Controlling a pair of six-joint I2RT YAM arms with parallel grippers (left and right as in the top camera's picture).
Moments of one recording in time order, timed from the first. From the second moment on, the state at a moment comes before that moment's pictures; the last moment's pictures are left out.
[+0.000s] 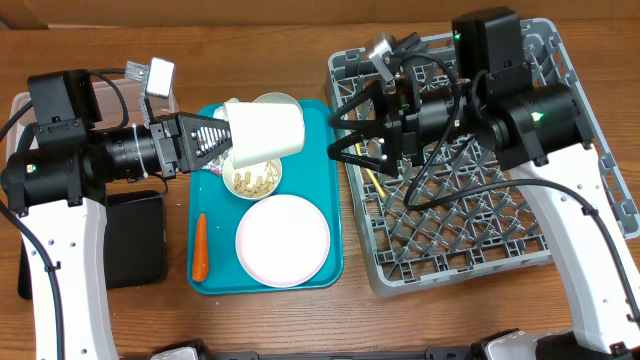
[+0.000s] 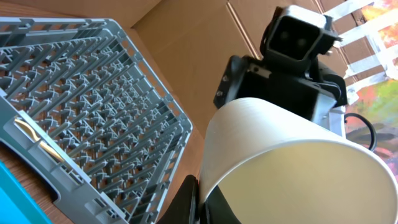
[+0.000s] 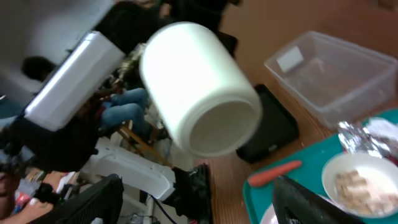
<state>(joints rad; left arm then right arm) 0.20 1.36 1.48 -1.07 1.43 0.00 0.34 1.56 1.78 -0.97 -1.29 -0.15</state>
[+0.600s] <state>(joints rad) 0.08 1.36 1.48 -1.01 1.45 0.00 0.36 1.56 1.78 -0.94 -1.29 -0.16</state>
